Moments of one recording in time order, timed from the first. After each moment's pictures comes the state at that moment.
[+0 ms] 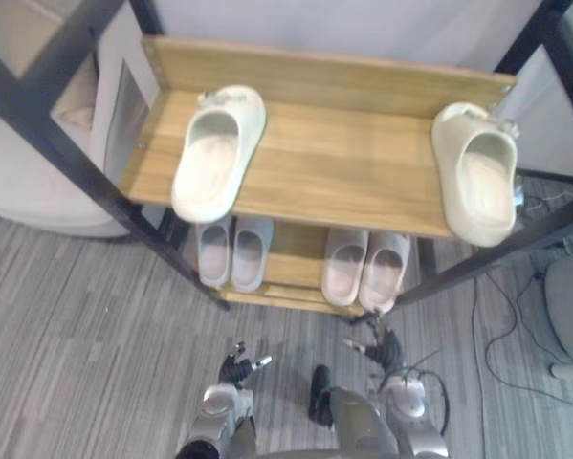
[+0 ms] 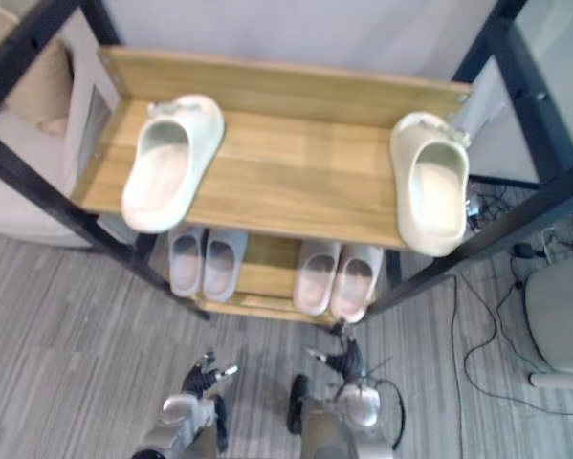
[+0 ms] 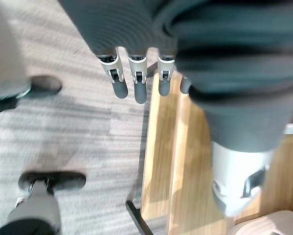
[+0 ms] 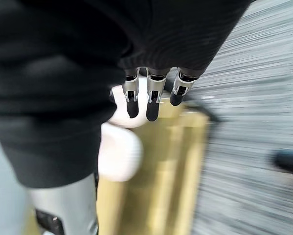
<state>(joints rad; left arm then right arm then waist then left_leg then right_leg) -0.04 0.03 -0.07 0.98 -0.04 -0.14 0.07 0.18 -0.05 0.01 0.64 -0.04 -0.13 -0.10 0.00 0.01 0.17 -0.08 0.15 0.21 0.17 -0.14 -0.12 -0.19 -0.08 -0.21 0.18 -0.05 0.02</state>
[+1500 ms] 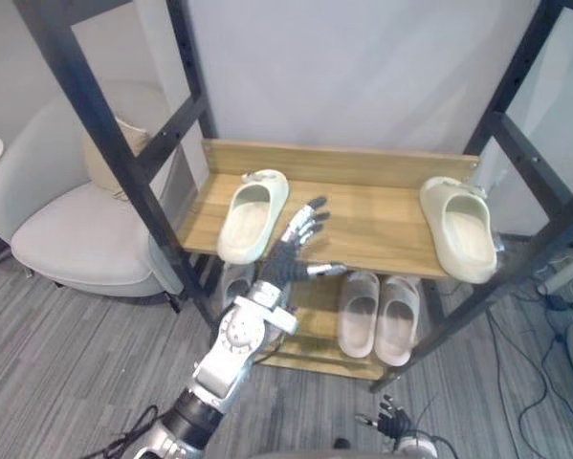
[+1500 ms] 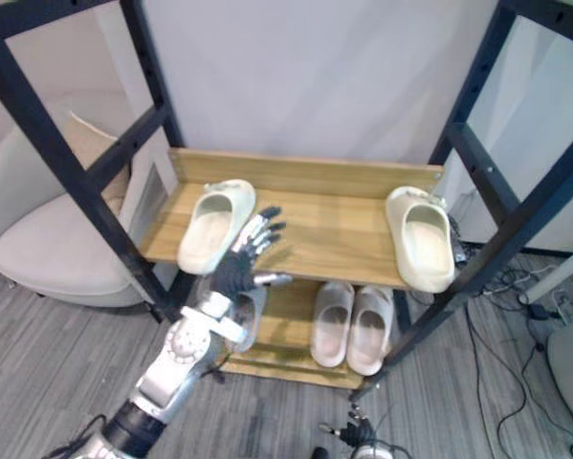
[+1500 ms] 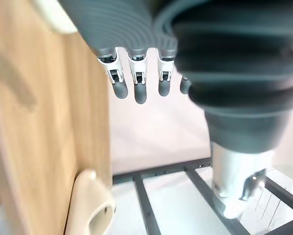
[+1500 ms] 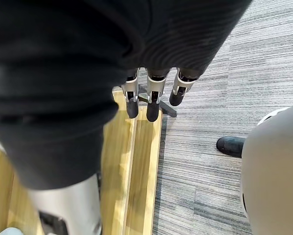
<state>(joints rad) -0.21 0.17 -0.40 -0.06 -0.15 -0.23 0.10 0.15 -0.09 0.01 0.92 0.04 -0.12 -0.06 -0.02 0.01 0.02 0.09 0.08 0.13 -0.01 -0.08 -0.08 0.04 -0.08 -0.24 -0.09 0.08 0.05</state>
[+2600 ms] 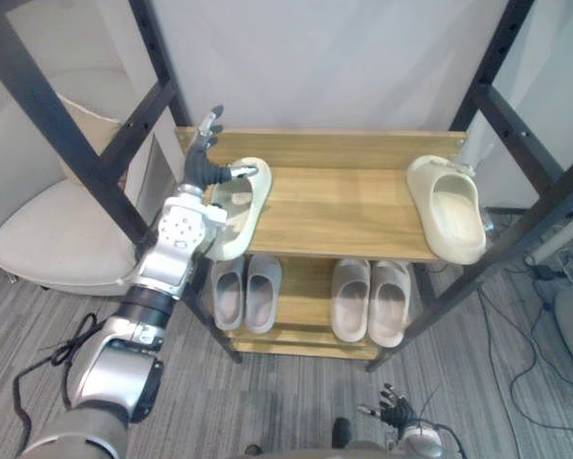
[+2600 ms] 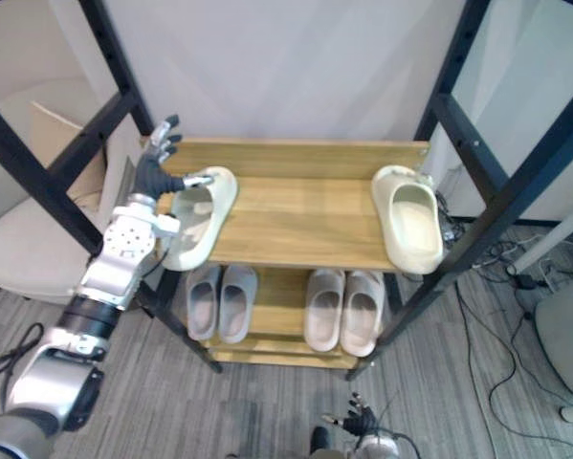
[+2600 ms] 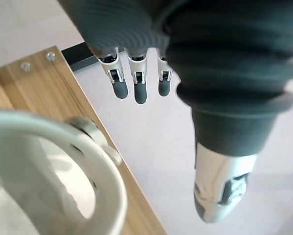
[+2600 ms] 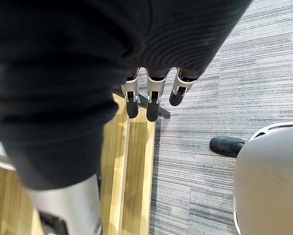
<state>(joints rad) -0.69 0.46 -0.18 0.41 0.03 -0.12 0.17 0.13 -0.11 -0.03 0.89 0.00 -0.10 -0.02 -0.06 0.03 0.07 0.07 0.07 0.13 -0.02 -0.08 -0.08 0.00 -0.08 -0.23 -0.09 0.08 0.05</state>
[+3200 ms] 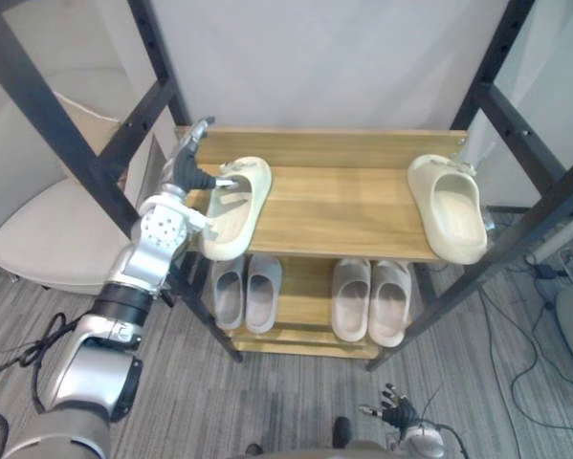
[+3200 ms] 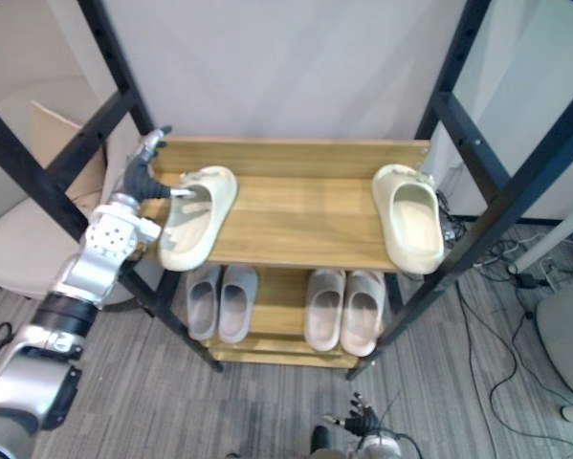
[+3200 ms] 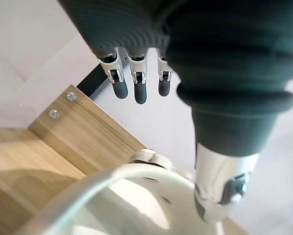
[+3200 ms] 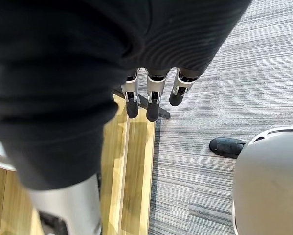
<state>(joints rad) -0.69 0.56 -0.20 0.45 0.26 -0.10 0.12 0.13 -0.12 -0.03 0.88 0.00 -0.11 -0.01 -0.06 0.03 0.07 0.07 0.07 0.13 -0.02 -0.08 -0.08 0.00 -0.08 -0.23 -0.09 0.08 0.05</state>
